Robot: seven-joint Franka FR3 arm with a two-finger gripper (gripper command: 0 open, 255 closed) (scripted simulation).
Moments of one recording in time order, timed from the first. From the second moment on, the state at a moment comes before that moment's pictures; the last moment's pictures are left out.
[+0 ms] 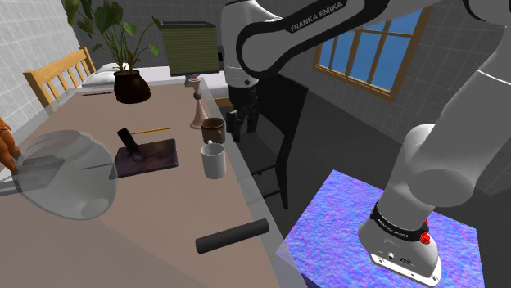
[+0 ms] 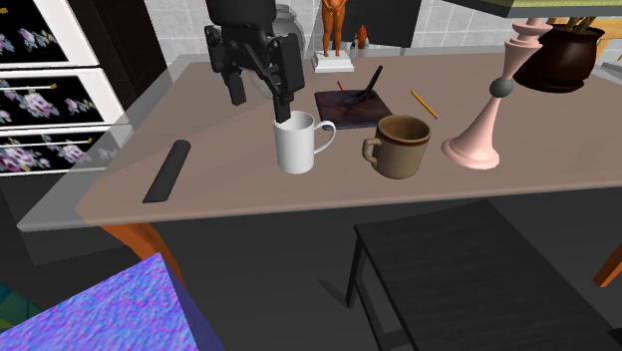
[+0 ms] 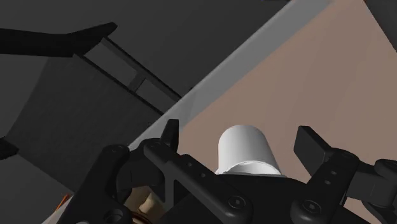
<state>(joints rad) 0.13 -0.21 0.16 -2.25 0.00 2.04 0.08</state>
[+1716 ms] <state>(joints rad) 0.19 0.20 0.22 -2.04 -0.10 2.29 0.14</state>
